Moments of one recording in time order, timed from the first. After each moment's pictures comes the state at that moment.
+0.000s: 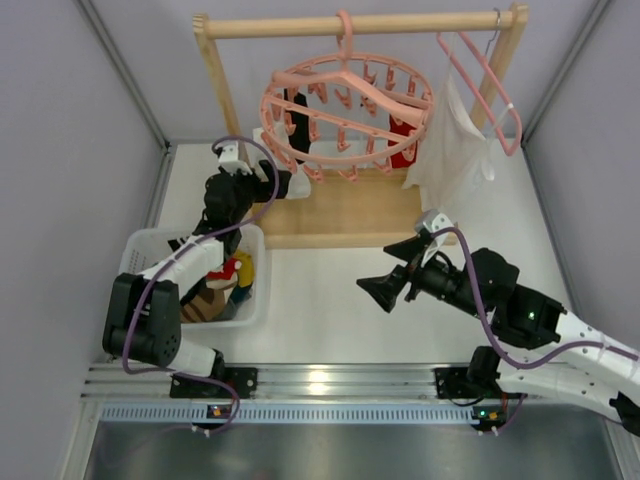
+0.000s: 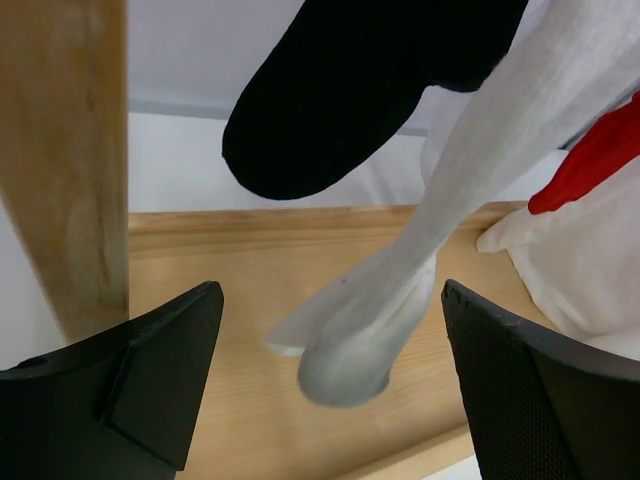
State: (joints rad) left arm -0.22 1.45 0.83 0.55 0.14 -0.40; right arm 1.08 0.68 0.85 -0.26 0.10 0.22
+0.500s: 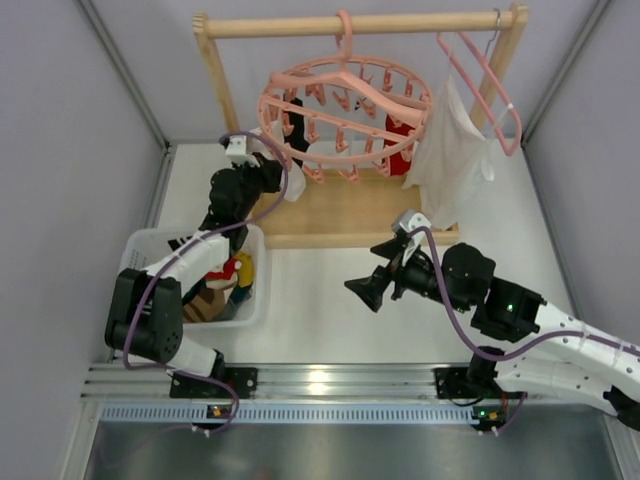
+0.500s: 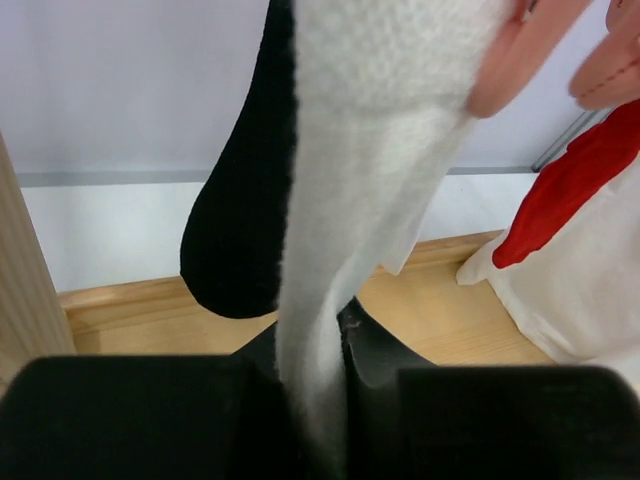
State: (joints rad) left arm -0.26 1.49 0.90 0.63 0.13 -0.36; right arm 1.08 0.78 0.85 -0.21 0.07 0.18
